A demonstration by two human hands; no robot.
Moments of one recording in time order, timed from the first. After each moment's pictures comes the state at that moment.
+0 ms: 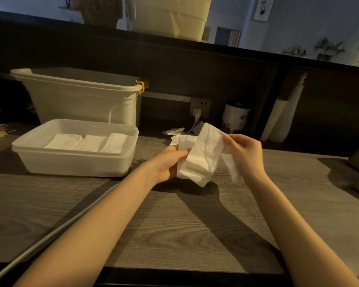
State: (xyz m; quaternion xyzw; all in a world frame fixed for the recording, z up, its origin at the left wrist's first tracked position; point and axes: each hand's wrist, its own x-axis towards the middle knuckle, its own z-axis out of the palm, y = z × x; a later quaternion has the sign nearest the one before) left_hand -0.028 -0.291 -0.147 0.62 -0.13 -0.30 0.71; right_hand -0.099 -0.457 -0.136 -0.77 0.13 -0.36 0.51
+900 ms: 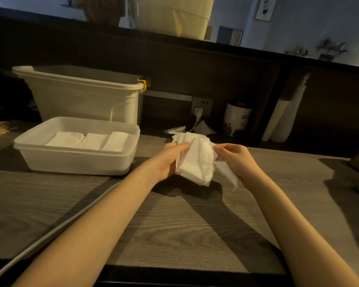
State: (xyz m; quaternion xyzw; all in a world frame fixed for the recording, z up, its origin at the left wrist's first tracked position) left_hand -0.027 -0.292 -0.145 0.62 -0.12 -0.28 0.72; right_hand -0.103 -0.445 -0.135 -0.81 0.15 -0.15 0.55
